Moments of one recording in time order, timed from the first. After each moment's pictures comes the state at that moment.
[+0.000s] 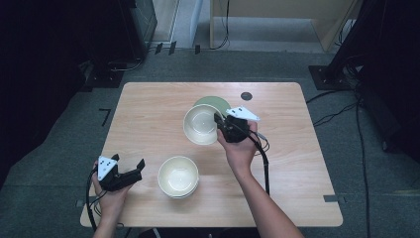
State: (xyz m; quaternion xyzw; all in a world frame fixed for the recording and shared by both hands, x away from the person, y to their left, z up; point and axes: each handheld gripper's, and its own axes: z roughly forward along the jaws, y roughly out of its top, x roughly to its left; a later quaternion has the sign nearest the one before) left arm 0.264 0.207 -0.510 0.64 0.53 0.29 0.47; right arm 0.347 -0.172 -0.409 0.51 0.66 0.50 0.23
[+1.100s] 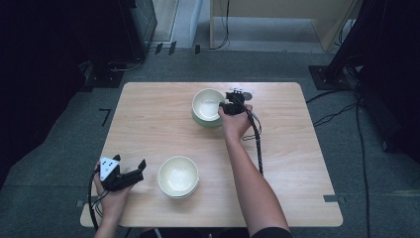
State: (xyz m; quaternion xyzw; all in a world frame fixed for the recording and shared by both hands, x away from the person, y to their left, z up) left arm 0.265 0.204 -0.513 0.64 0.53 0.30 0.47; right arm 0.472 -0.181 -0.458 0.67 0.61 0.40 0.14
